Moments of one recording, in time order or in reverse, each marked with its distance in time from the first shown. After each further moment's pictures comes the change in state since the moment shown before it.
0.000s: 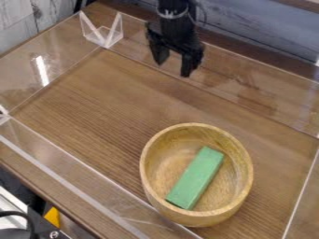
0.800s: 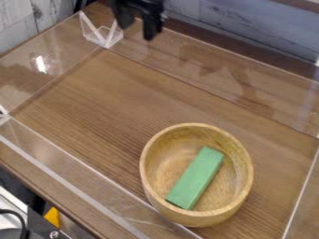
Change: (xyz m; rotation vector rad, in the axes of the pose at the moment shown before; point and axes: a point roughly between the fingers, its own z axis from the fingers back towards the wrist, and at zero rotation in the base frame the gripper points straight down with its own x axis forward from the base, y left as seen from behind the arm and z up) arm -0.028 0.057 0.059 -0.061 0.089 -0.012
